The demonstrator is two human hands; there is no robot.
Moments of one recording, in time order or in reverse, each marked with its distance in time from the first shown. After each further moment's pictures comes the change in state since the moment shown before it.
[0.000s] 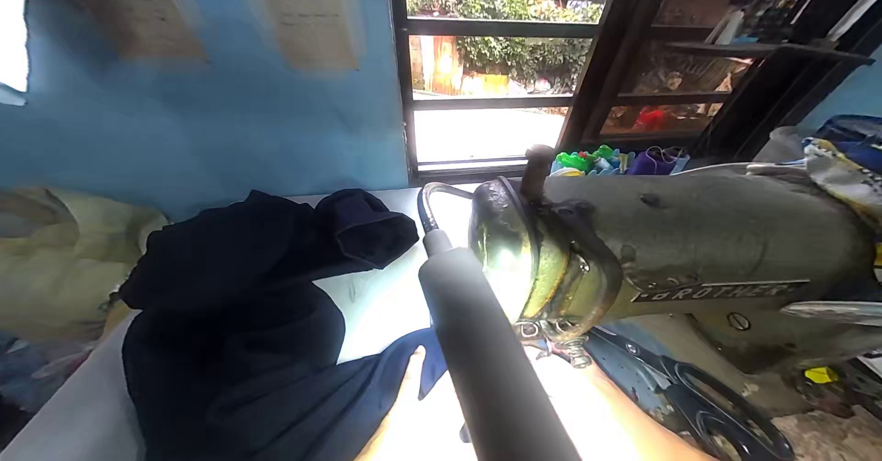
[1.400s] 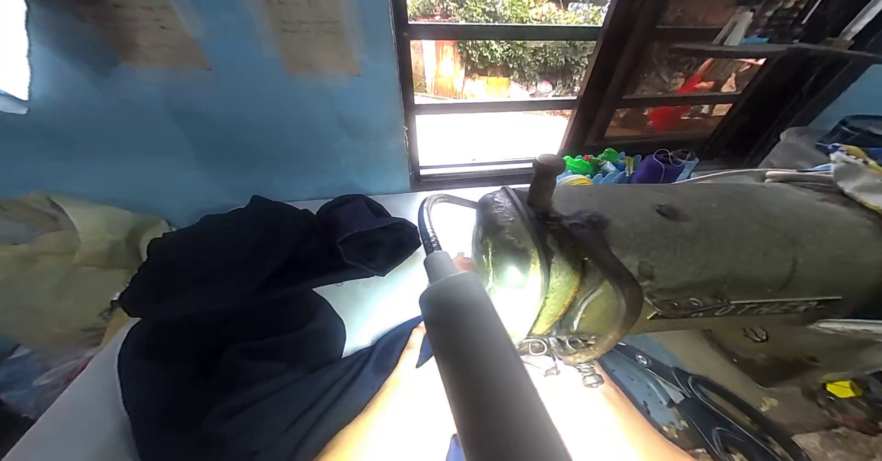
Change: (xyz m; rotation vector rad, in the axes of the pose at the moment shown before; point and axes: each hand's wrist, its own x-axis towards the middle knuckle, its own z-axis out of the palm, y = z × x) left_hand 0.018 -0.039 0.006 0.154 0.221 0.086; right_hand 0.023 0.041 0.080 -0.402 0.523 -0.123
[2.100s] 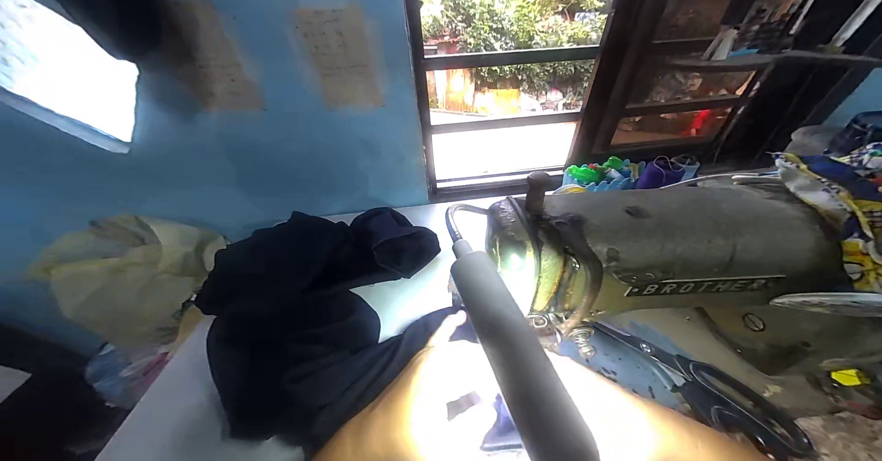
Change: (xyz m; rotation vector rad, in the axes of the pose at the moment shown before) left_hand -0.006 -0.007 -0.010 -0.518 0.579 0.271; right_hand 0.041 -0.012 -0.076 1.084 -0.098 0.024
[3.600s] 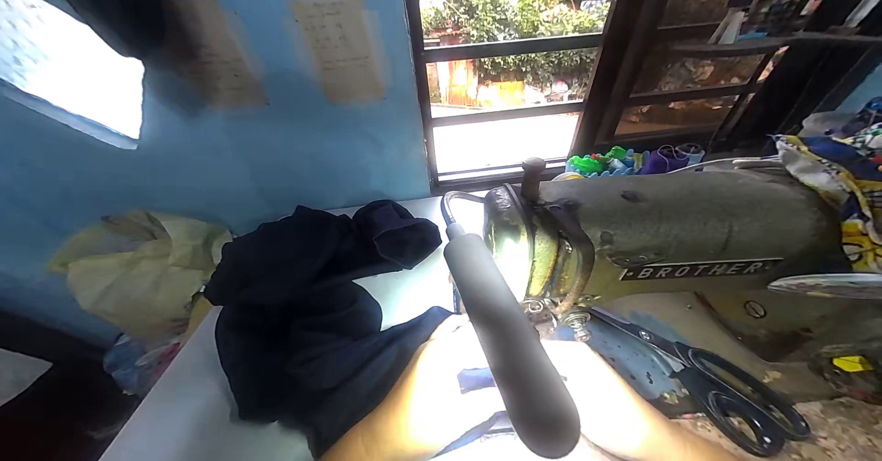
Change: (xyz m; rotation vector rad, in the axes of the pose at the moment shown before) left_hand 0.002 0.019 0.017 -0.031 0.171 -0.330; right_hand -0.008 0.008 0.023 0.121 0.411 0.094
